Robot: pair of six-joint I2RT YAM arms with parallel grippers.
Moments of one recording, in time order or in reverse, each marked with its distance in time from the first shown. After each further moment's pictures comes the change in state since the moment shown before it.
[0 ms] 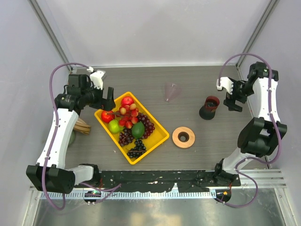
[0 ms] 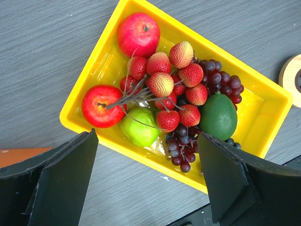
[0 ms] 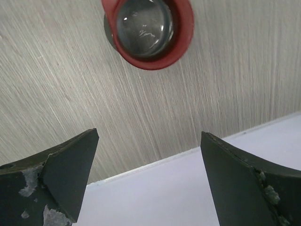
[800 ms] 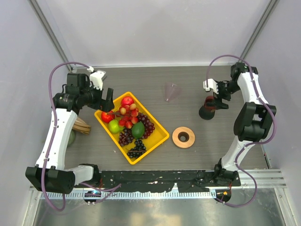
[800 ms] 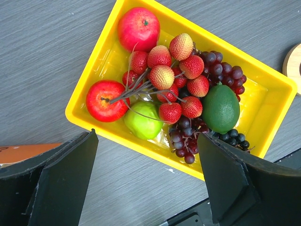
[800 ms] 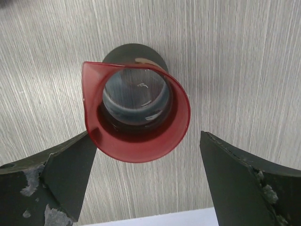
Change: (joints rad) left arm 0.000 -0.002 0.043 -0.067 0.003 0.061; right arm 0.123 0.229 0.030 0.044 -0.059 -0.137
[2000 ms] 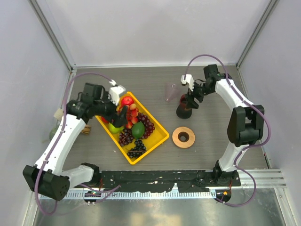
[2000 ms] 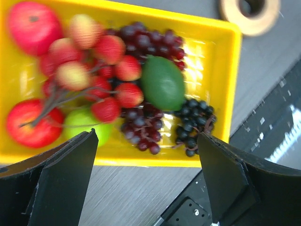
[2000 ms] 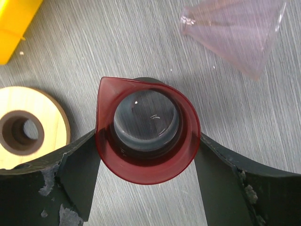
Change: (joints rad) left arm -0.145 -0.046 -0.130 0.013 0.140 0.089; right arm 0.288 -0.072 -0.197 0.385 -0.175 0.636
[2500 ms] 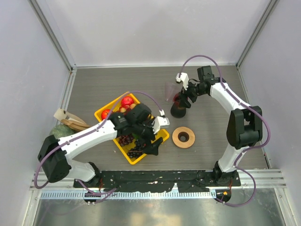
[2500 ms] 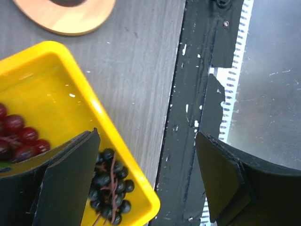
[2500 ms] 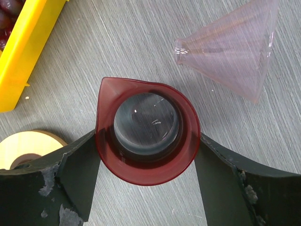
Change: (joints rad) left arm -0.640 0.180 -0.143 0.270 0.098 -0.066; right arm 0.089 -0.030 -0.079 0.218 0.024 0.259
